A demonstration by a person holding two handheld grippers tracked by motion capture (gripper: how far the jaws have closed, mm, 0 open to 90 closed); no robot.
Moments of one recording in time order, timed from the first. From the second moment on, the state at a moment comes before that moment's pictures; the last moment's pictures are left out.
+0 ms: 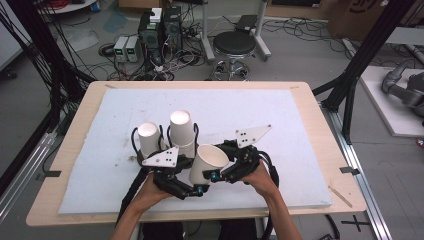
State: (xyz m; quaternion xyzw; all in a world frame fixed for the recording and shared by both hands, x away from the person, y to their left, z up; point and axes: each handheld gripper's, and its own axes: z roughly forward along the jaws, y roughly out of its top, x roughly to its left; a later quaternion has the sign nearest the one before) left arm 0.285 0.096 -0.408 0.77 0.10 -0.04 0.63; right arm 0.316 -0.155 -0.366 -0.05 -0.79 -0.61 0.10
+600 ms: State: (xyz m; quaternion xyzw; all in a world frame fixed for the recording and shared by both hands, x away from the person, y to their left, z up) left arm 0.284 0.102 -0.403 0.78 0.12 -0.02 0.62; right arm 0.317 -0.159 -0.364 -0.06 -0.78 -0.61 0.09
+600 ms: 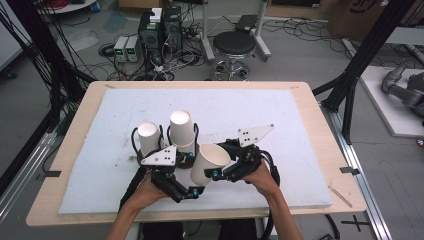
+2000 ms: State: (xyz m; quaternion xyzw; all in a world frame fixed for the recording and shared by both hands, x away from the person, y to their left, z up) left arm 0.271 0.197 -0.403 0.81 0.22 0.08 0.54; right arm 0.319 -0.191 -0.355 -0.09 -0.80 -0.60 0.05
